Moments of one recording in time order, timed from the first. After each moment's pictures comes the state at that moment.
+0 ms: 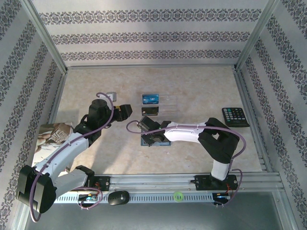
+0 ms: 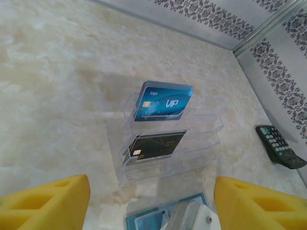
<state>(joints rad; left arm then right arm) -0.38 1.06 0.67 -0.06 0.17 -0.54 0.98 1.80 1.02 -0.34 0.11 0.26</state>
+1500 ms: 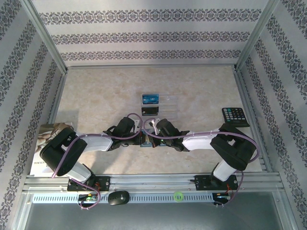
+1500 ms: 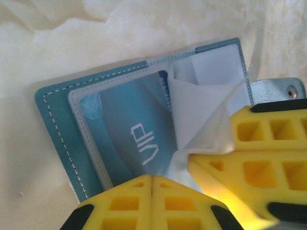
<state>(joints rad) -0.65 1.53 0.51 0.20 0.32 -0.63 0.88 1.61 0.61 0.26 -0.12 0.45</state>
